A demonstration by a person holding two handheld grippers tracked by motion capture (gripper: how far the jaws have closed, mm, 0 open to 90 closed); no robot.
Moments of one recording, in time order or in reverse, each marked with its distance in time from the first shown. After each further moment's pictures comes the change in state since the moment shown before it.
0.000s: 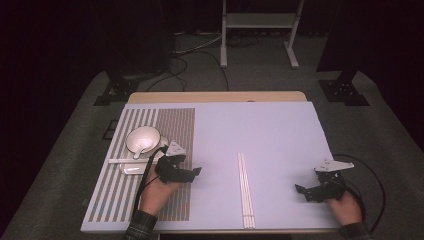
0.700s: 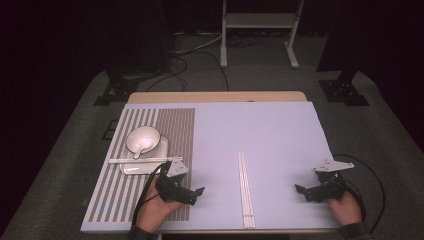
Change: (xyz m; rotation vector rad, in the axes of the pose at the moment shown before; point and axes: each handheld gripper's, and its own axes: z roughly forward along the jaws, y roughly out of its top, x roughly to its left) left arm -0.029 -0.030 -0.010 -0.011 -0.031 0.079; right arm 0.000 0.000 0.000 -0.001 -0.001 0.000
